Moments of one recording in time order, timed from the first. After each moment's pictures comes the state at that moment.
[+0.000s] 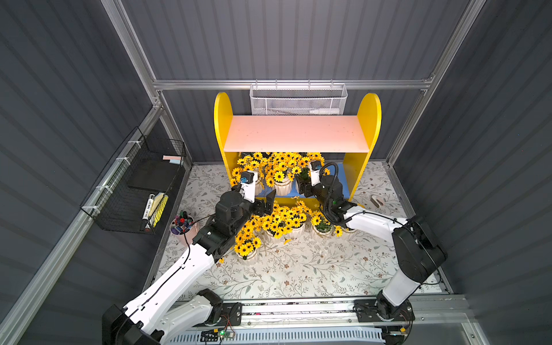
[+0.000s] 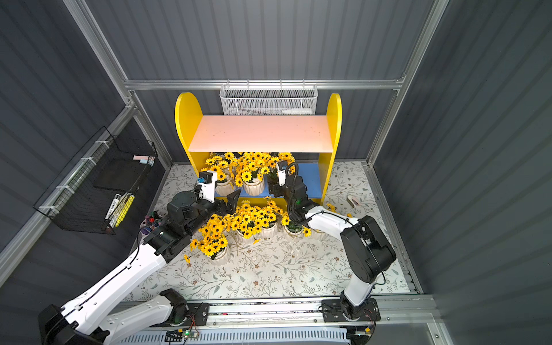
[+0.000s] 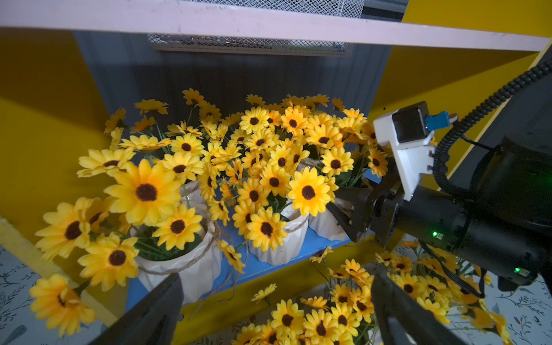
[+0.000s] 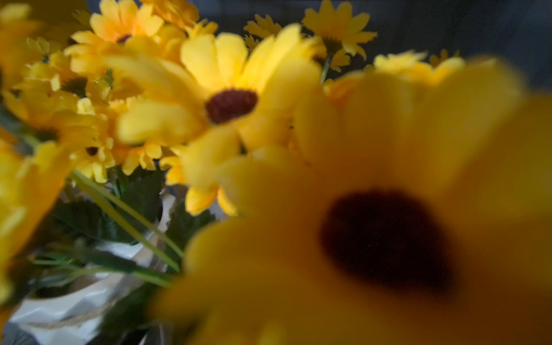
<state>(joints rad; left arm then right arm) -0.55 1.01 0.89 -0.06 -0.12 -0.11 0.58 1.68 1.03 0.48 0.18 0.01</state>
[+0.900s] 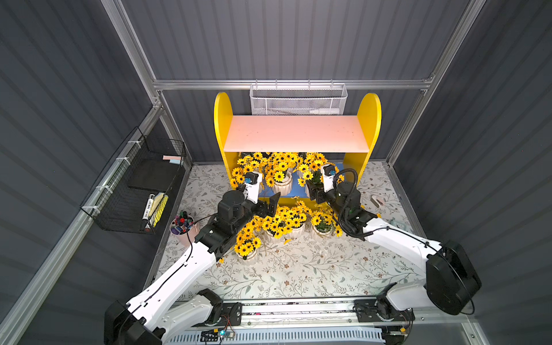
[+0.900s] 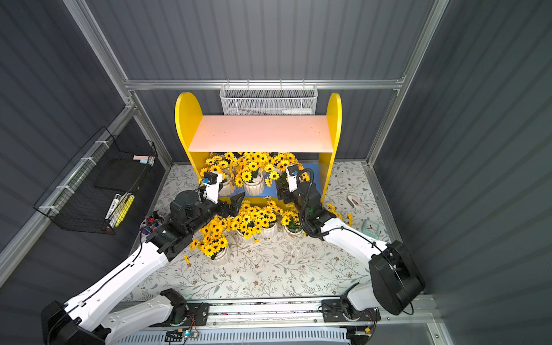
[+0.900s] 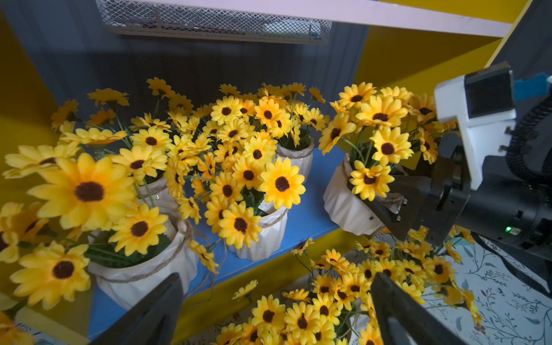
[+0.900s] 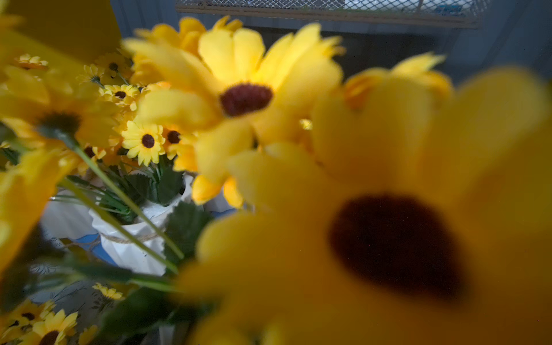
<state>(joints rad) -0.55 1.04 0.89 -0.05 -0.02 -0.12 0.58 1.40 0.87 0.37 0.18 -0.02</state>
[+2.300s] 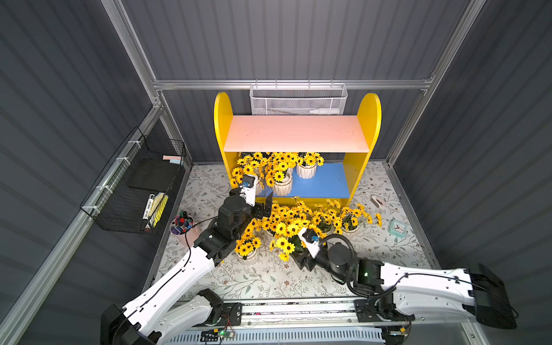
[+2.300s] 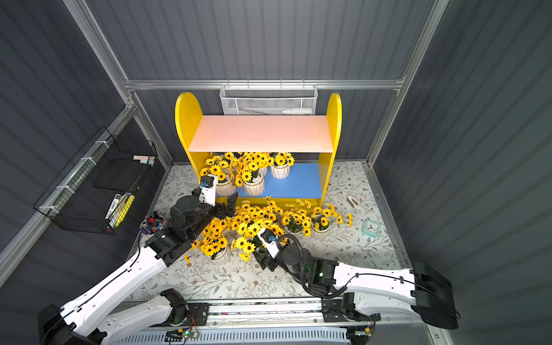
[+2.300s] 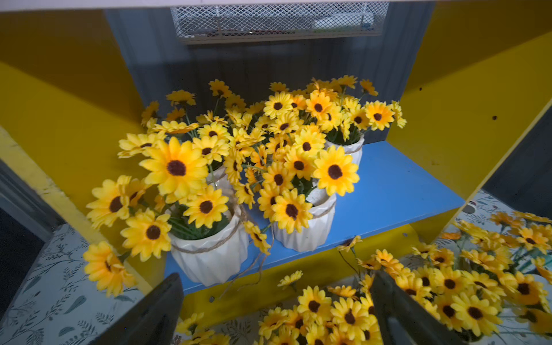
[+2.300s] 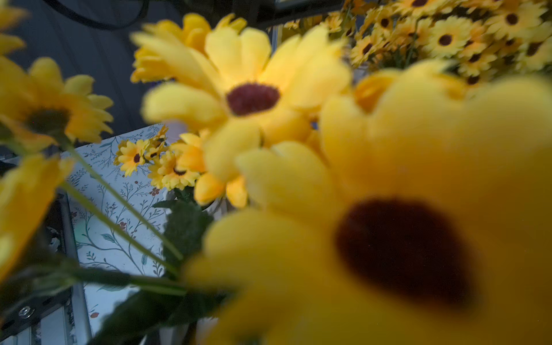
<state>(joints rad) -0.60 0.99 0.86 -0.08 -0.30 -0.06 1.26 1.12 0.50 0.34 0.38 0.04</state>
